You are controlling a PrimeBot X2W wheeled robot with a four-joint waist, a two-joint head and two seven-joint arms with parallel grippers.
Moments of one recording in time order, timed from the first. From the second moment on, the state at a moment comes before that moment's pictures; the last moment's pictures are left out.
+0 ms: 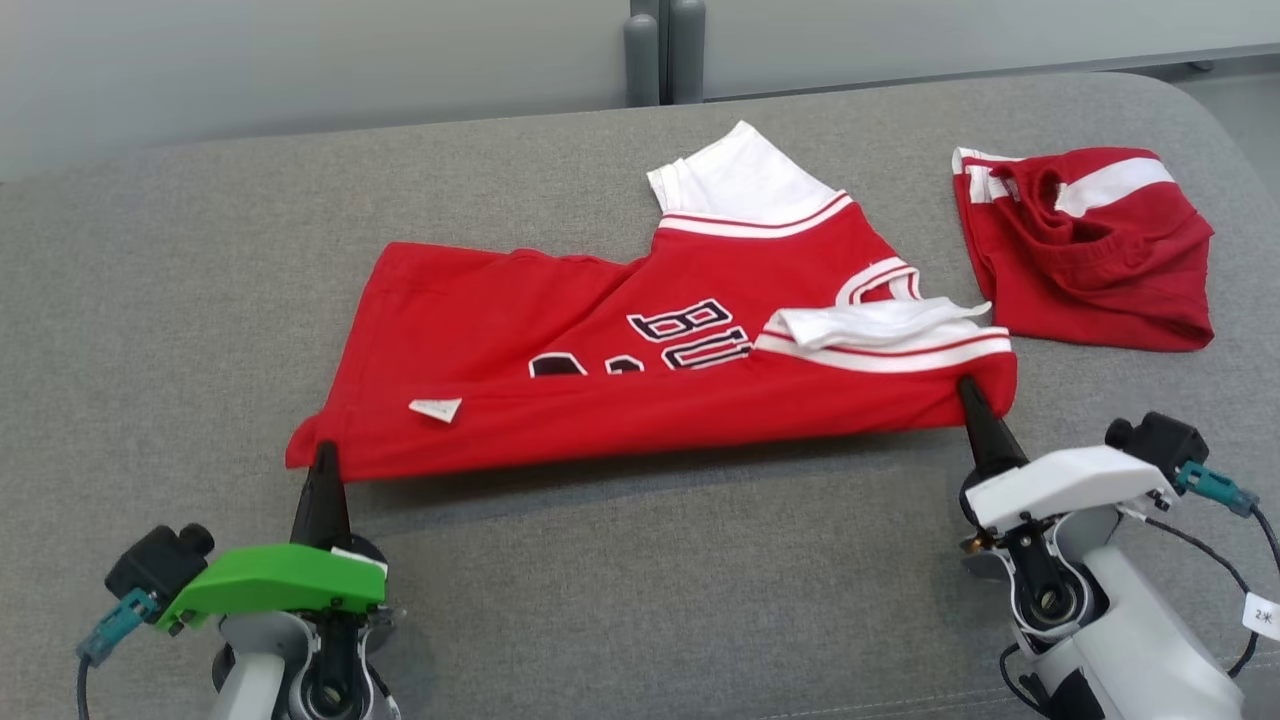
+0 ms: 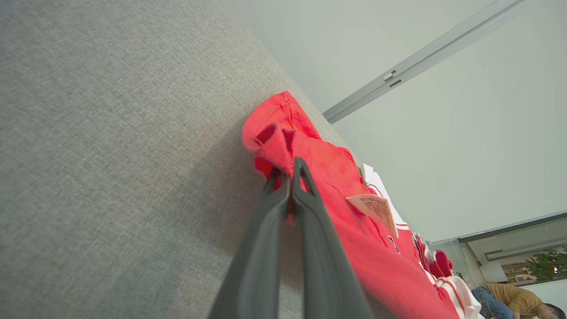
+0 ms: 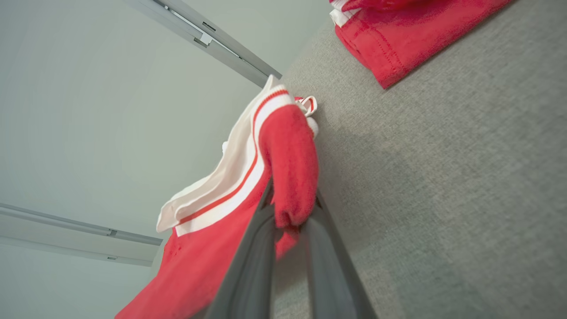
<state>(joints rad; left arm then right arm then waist) -0.19 0.03 -0.18 0.38 -1.10 0.03 -0.24 -0.31 -0.11 0.27 0.62 1.07 0.12 -0.18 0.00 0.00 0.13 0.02</state>
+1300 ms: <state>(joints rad) 0.15 0.05 -0.23 0.21 -1.02 0.12 -0.23 0.00 -0.20 0.30 0.46 1.07 0.04 -0.09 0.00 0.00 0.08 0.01</state>
